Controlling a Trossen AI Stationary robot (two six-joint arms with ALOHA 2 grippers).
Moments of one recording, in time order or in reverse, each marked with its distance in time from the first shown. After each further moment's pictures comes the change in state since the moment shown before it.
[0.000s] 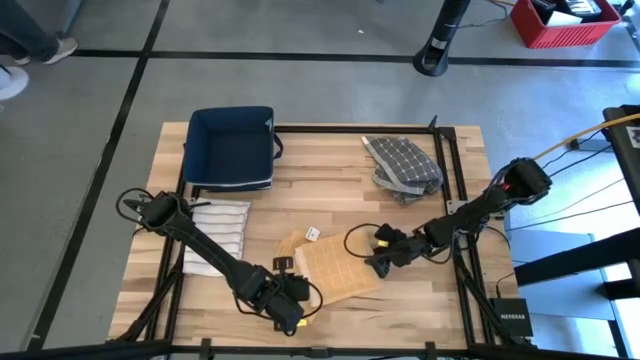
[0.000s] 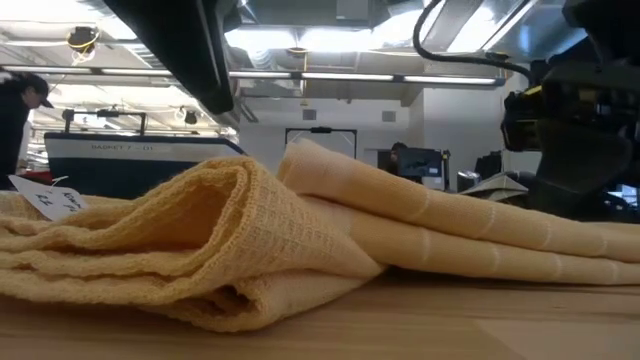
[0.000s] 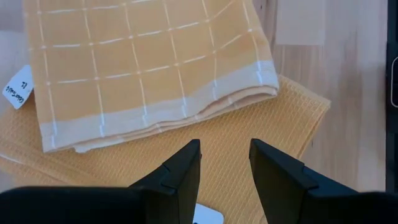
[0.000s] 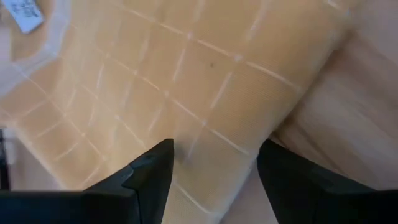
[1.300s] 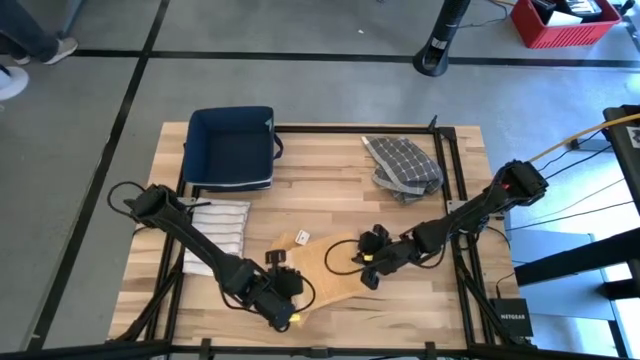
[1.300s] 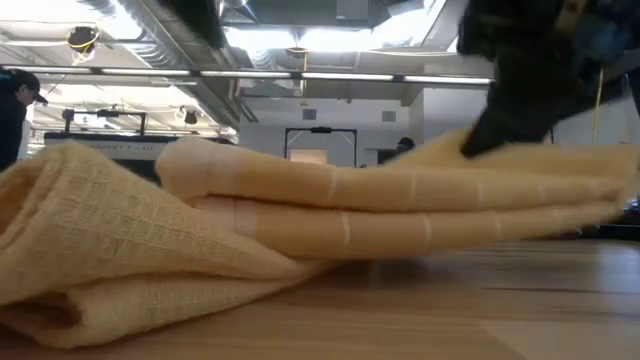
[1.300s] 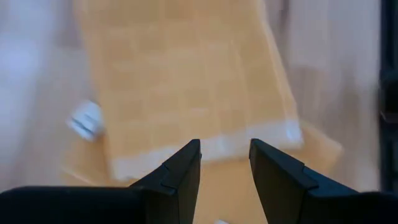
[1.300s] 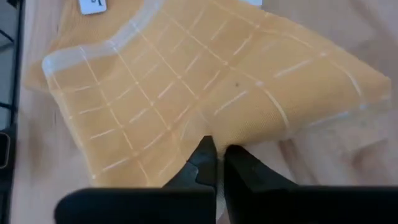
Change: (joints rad) left arm -0.011 -0.098 0.001 -0.079 -0.082 -0.032; right arm 0.001 0.039 0.347 -0.312 0.089 -0.406
